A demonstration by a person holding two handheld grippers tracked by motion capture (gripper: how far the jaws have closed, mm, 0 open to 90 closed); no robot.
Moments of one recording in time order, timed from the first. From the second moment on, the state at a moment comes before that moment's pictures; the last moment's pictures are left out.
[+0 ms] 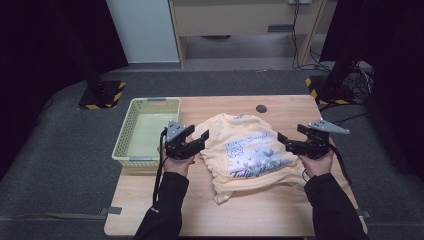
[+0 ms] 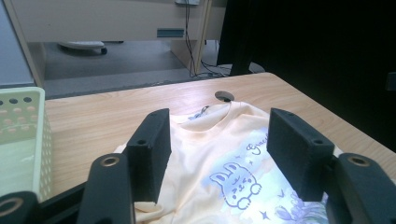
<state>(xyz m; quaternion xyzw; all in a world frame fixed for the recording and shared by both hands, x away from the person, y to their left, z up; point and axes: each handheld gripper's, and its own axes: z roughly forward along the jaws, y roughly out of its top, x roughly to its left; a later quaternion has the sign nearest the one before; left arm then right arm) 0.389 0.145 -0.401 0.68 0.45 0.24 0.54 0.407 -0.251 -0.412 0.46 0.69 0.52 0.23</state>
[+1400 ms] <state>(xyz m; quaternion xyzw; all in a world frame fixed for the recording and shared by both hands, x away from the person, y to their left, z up) 0.317 0.132 -0.487 0.78 0.45 0.15 0.42 0.356 -0.306 -0.484 0.51 0.73 0.41 0.20</state>
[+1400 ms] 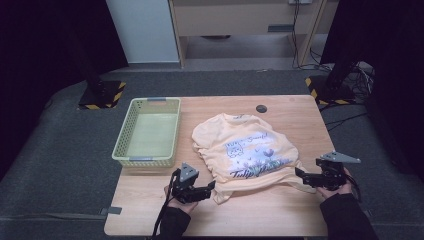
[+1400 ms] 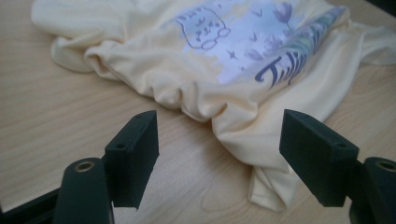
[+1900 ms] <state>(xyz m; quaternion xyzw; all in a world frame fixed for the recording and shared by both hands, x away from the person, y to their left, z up) 0.306 0.108 -0.515 0.80 0.45 0.11 0.38 0.359 -0.314 -0.505 0.52 0.76 0.36 0.17</state>
